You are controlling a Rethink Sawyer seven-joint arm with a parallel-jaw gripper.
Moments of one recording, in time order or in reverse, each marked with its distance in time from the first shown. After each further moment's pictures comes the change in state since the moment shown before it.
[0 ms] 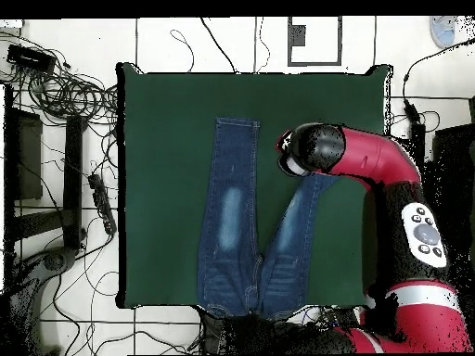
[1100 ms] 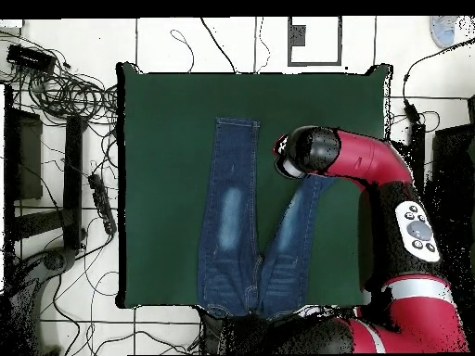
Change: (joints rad) arm 0.000 0.029 0.002 0.000 0.000 -0.001 0.000
